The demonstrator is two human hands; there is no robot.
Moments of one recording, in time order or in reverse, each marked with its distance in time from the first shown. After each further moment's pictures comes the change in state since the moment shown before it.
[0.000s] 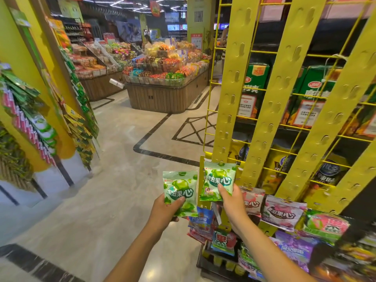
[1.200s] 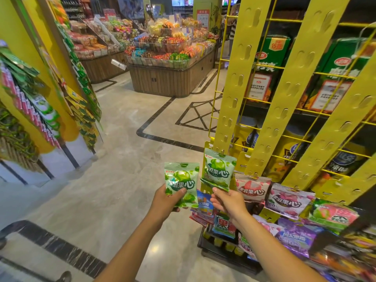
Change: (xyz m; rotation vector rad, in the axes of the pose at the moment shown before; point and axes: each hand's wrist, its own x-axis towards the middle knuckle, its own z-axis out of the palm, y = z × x) left_hand 0.000 -0.022 -0.006 0.011 0.005 -0.033; right_hand 0.004 0.059 0.002 0.141 -0.104 0.368
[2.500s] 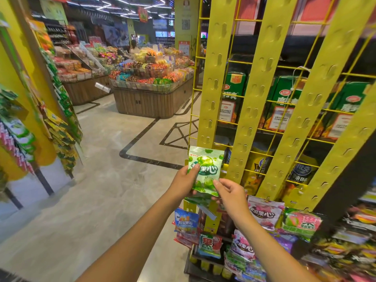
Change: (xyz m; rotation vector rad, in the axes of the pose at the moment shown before) left_hand 0.023 0.112 0.098 -0.029 -0.270 0.094; right_hand -0.057 -0.090 -0.028 -0.221 0.047 -0.487
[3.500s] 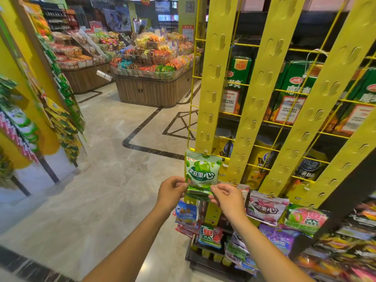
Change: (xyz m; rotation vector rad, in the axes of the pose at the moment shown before) left_hand 0.011 -0.081 -0.030 0.104 0.225 -0.019; right_hand 0.016 0.054 0.004 0.051 0.038 0.131
